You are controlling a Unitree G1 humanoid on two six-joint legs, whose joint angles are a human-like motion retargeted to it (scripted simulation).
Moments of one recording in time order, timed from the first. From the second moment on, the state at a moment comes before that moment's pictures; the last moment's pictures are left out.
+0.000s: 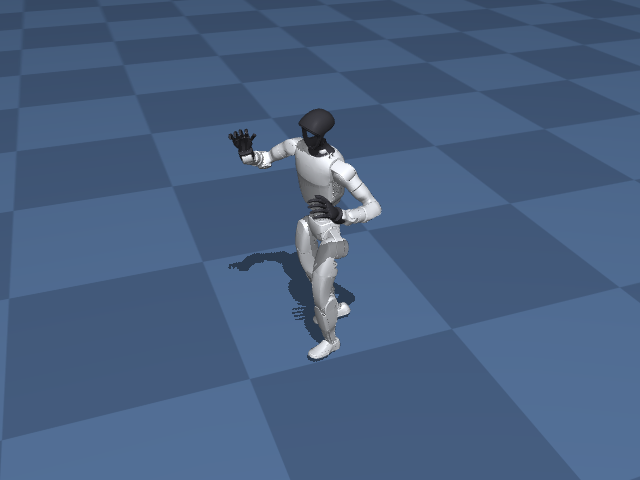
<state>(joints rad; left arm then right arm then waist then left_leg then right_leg) 0.22 0.77 0.31 -0.53 0.15 -0.25 0.47 -0.46 -0.84 -0.09 -0.37 -0.06 -0.29 -0.60 0.27 -0.19 0.09 -0.24 -0.03 0.30 0.33 -0.46 0.08 0.02 -0.17 -0.22 0.27 -0.16 0.12</state>
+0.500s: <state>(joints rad) -0.78 1.05 0.17 -0.37 0.11 -0.20 0.85 0.41 -0.83 -0.10 -0.27 -0.29 -0.29 -0.32 -0.26 0.07 0.13 -0.04 -0.06 -0.01 0.35 -0.34 -0.16 -0.15 -0.22 -0.01 0.11 -0.17 0.19</state>
